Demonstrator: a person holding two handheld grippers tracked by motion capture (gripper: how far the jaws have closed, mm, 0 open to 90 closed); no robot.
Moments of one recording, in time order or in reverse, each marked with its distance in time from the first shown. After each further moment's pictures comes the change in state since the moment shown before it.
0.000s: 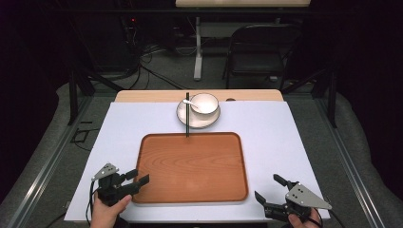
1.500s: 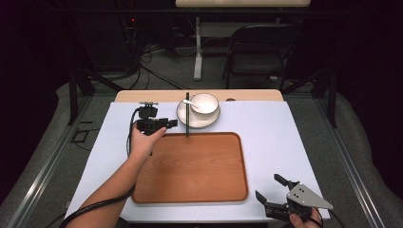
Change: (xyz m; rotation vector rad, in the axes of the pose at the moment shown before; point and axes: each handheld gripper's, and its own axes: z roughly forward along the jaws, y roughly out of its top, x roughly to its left) left arm -0.008 0.167 0.124 0.129 0.068 -0.038; right arm -0.002 -0.001 -0.001 -0.007 -0.004 0.016
